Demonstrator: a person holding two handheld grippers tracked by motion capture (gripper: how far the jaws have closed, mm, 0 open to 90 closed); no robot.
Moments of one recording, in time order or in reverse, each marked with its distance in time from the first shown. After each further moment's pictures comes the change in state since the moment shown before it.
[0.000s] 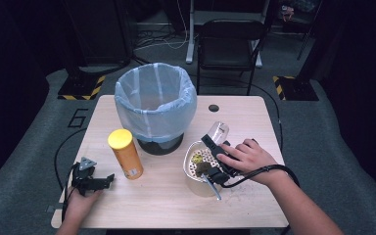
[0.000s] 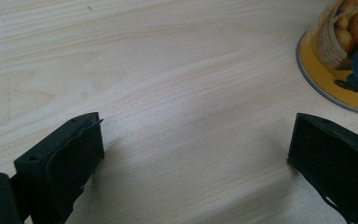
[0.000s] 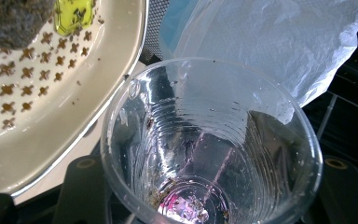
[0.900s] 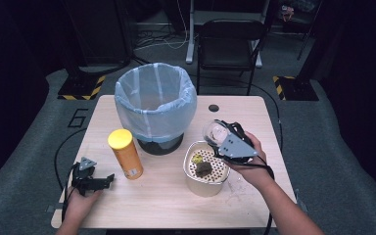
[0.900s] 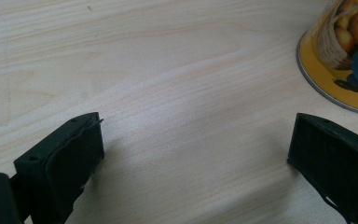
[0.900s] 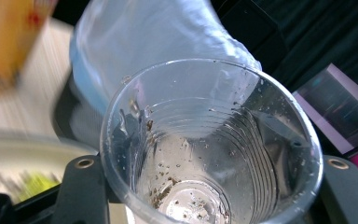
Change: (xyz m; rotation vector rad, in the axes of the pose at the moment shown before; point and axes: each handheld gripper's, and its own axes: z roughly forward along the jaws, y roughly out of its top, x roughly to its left) left arm 0.000 0.000 0.000 0.000 0.000 0.000; right arm -0.010 -0.056 0.001 -0.268 0.005 1.391
